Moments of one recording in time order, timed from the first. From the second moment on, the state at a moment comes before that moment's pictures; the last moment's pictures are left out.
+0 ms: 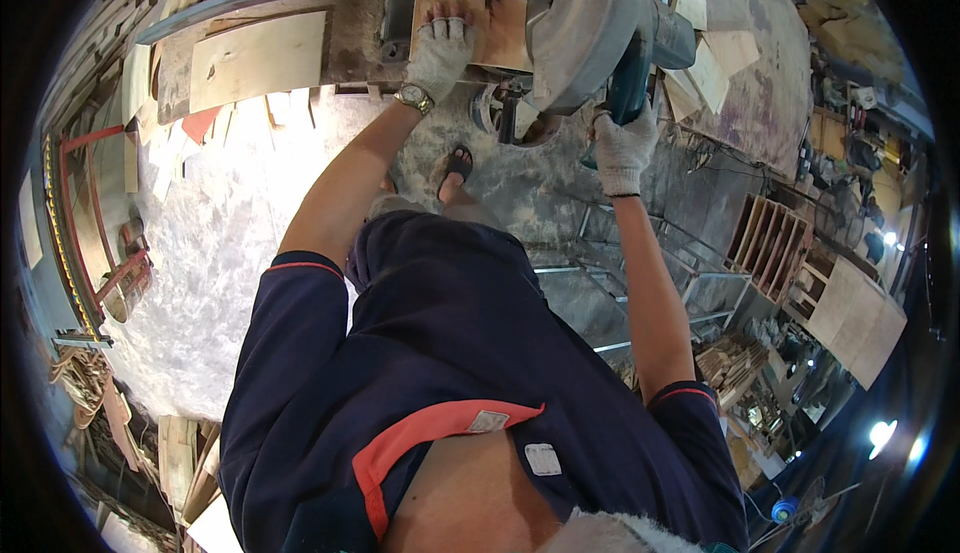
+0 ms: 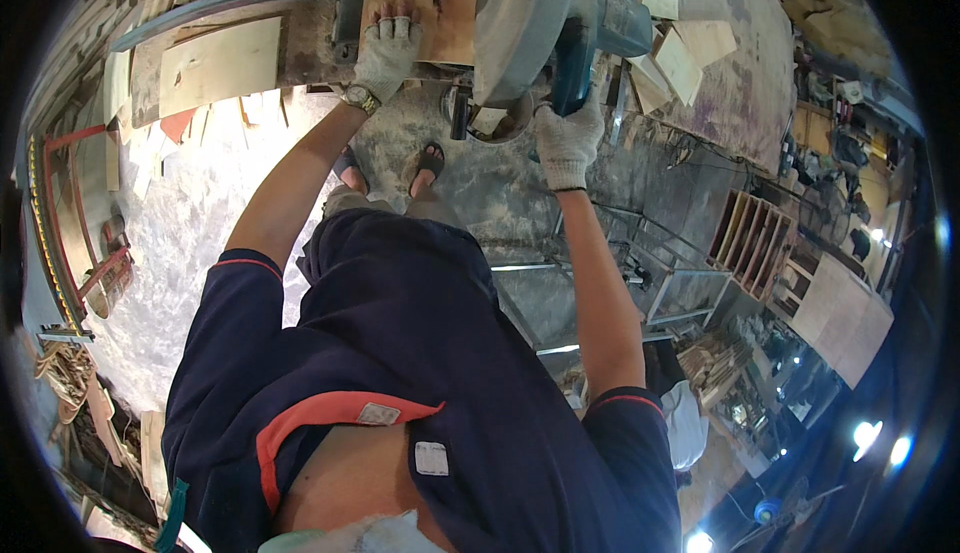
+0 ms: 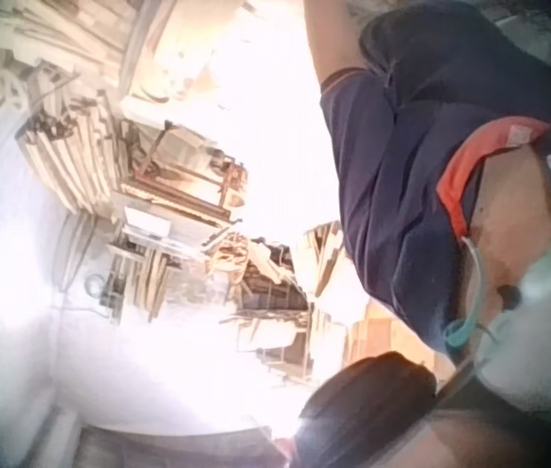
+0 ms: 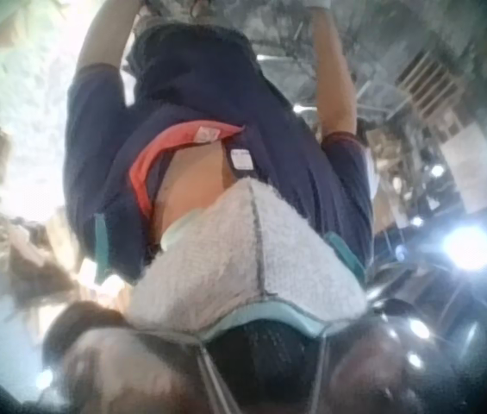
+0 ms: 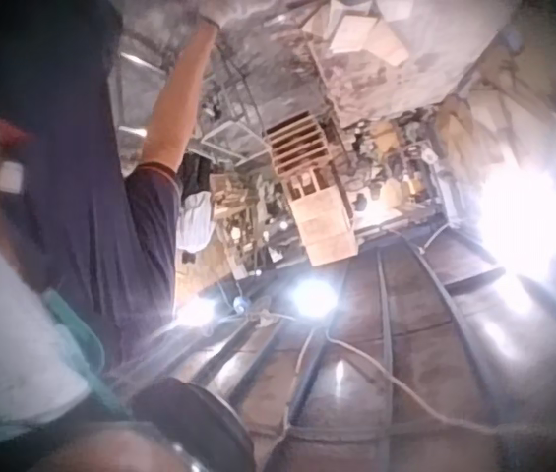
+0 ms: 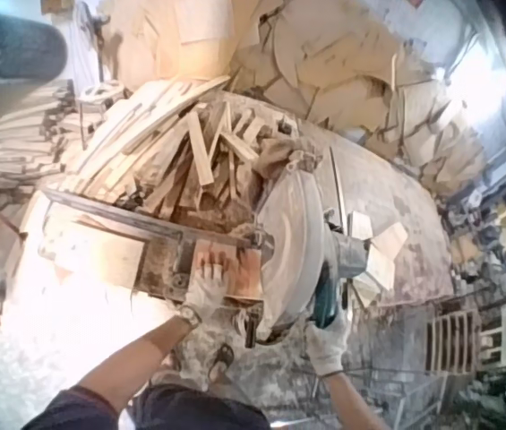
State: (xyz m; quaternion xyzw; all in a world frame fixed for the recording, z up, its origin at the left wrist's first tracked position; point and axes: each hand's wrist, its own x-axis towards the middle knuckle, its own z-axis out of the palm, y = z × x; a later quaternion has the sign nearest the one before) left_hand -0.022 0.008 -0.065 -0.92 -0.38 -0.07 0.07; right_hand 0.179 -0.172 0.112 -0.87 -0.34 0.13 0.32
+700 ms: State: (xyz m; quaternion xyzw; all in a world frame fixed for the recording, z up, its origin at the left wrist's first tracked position) left_hand -0.027 0.010 -0.064 -0.92 -0.37 -0.12 0.05; right_hand 0.163 -0.173 0.108 -0.89 -0.33 0.12 0.30
